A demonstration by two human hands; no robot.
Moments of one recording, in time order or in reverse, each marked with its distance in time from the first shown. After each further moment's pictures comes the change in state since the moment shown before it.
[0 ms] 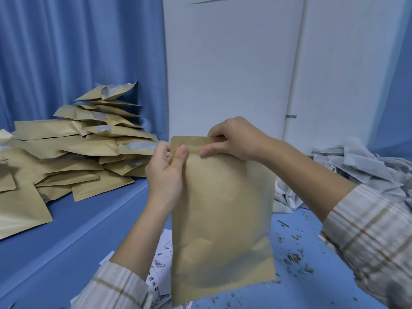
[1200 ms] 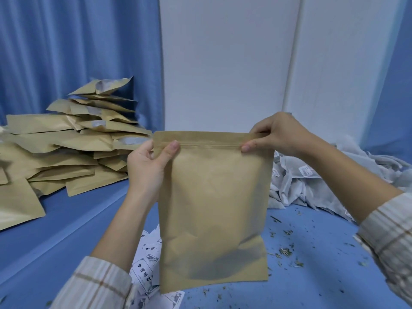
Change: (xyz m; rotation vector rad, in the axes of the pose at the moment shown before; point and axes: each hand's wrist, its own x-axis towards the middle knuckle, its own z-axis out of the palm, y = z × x) left_hand 0.002 0.005 -0.015 -0.304 -0.059 -0.108; right_hand -0.054 0.055 -0.035 0.297 0.074 0.193
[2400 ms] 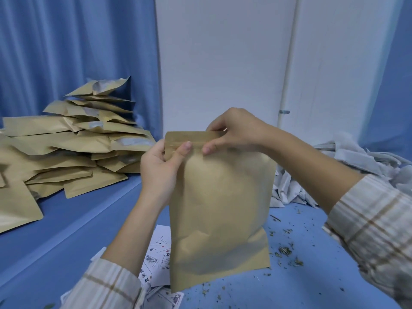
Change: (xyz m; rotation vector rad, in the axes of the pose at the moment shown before) left_hand -0.005 -0.007 0.023 0.069 -0.018 0.029; right_hand 0.029 -0.046 0.033 -0.182 -0.111 -0.158
